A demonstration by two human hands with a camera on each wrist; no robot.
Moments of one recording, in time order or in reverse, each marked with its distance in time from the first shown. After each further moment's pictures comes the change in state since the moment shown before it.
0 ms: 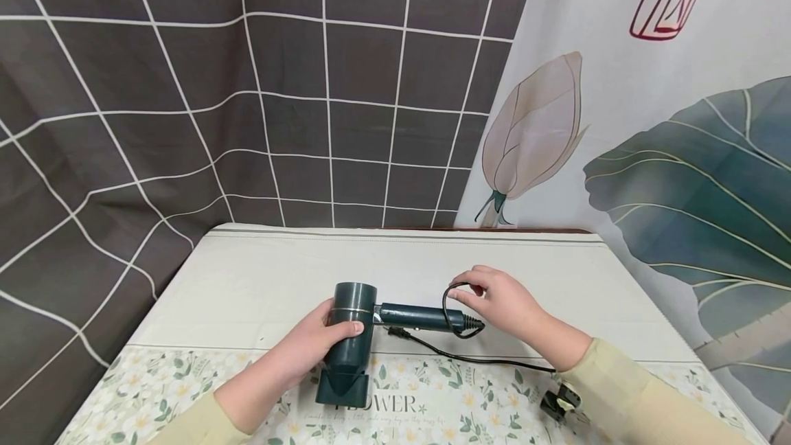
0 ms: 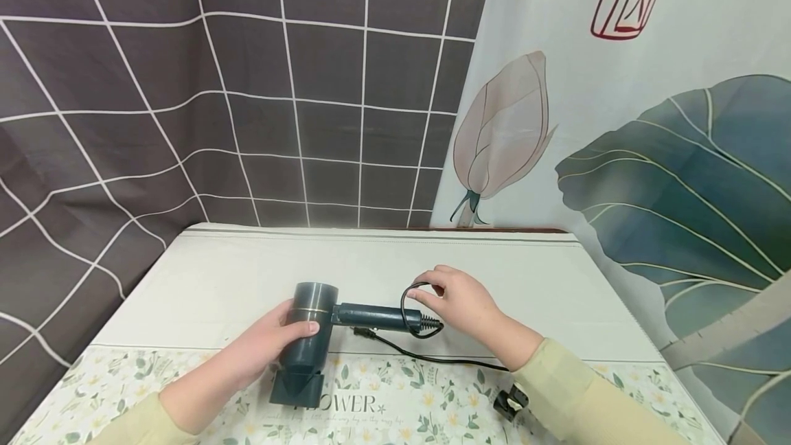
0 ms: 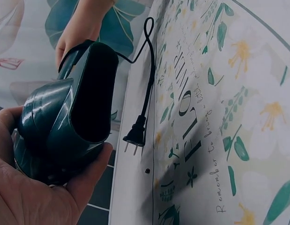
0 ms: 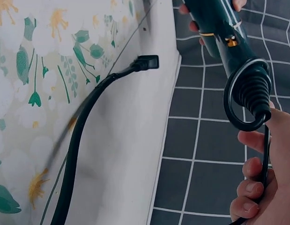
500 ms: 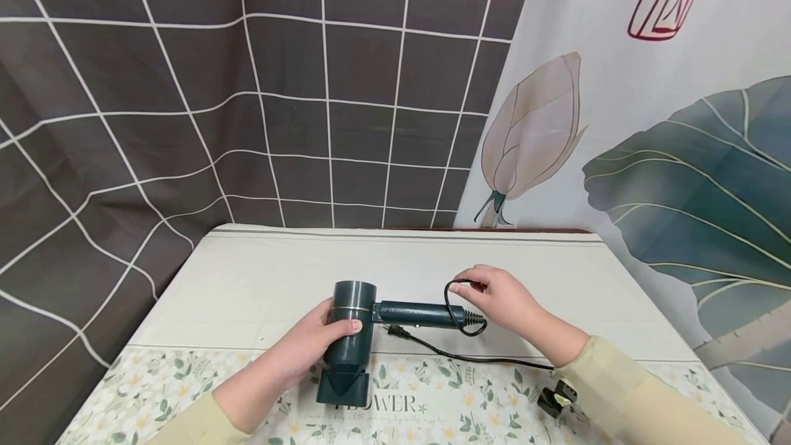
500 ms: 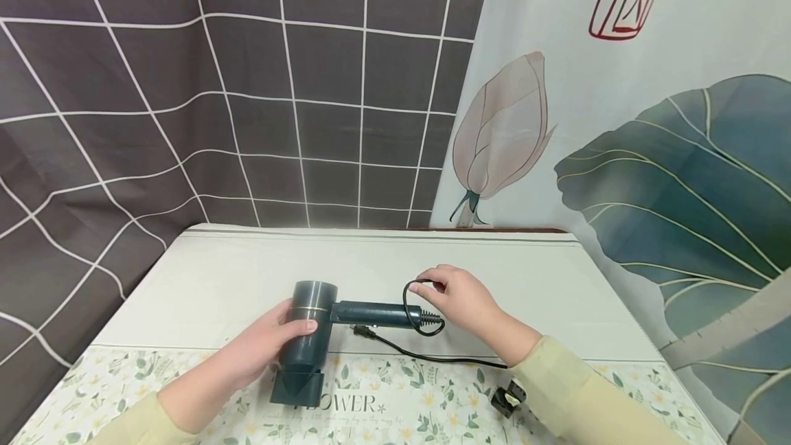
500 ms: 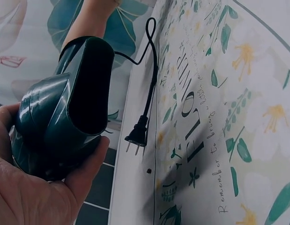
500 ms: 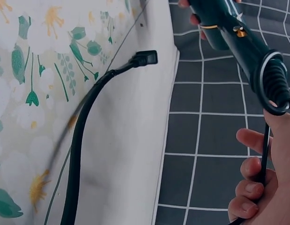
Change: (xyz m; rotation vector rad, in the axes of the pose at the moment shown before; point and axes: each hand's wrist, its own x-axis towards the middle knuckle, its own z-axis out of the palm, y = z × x) left_hand -0.004 0.004 0.000 -0.061 -0.039 0.017; right_hand 0.003 0.004 0.001 0.098 -0.037 0.093
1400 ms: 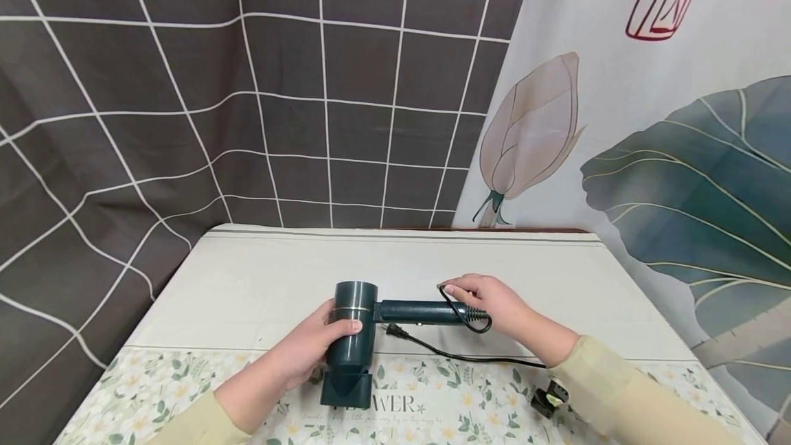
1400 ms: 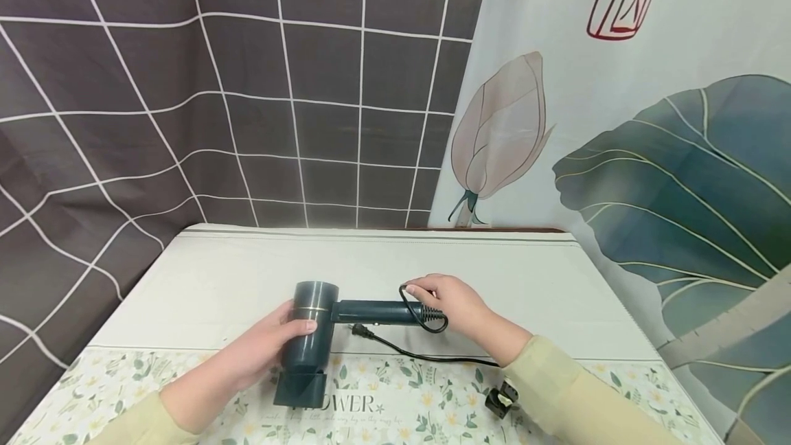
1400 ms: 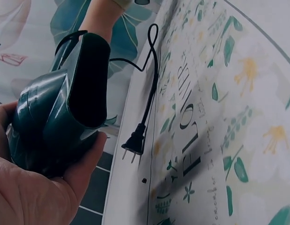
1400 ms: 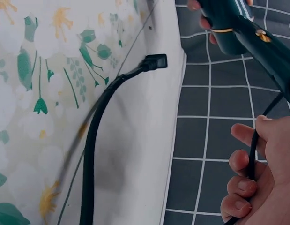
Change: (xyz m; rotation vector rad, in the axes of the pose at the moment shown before) left_hand 0.003 -0.003 0.000 -0.074 -0.096 0.016; right_hand 0.002 0.002 0.008 0.088 -0.133 0.003
